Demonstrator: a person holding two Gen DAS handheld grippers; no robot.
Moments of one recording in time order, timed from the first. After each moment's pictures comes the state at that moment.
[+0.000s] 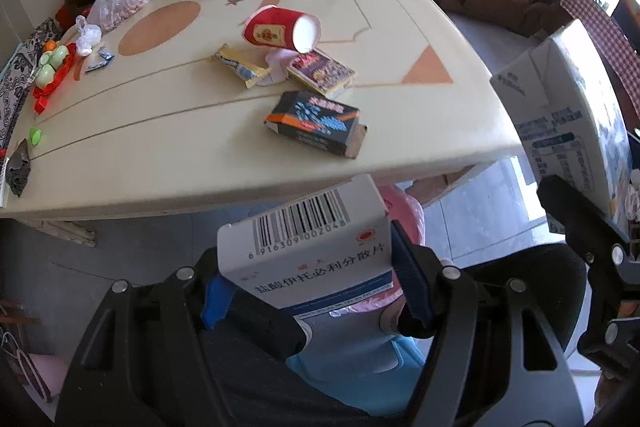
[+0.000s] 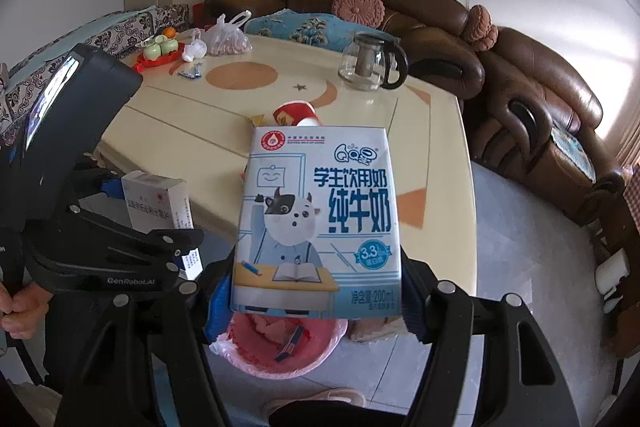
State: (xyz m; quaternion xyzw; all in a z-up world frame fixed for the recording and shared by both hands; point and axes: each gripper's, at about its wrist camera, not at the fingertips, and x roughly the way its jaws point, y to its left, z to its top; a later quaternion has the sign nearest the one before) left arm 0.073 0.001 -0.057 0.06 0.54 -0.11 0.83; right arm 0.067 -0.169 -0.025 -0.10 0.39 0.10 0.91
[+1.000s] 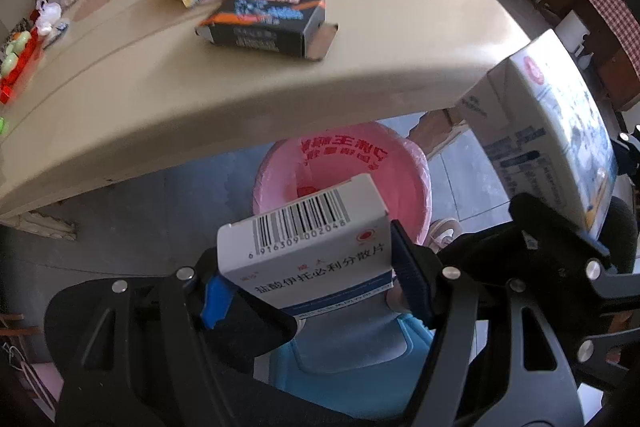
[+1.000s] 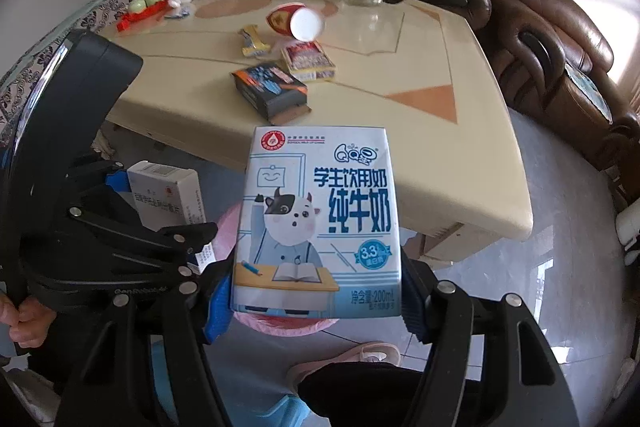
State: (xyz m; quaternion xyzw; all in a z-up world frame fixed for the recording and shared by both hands) left arm 0.062 -0.025 -0.160 0.08 0.59 -0.14 0.79; right arm 0.057 -0.181 -0.138 -0.06 0.48 0.09 0.87
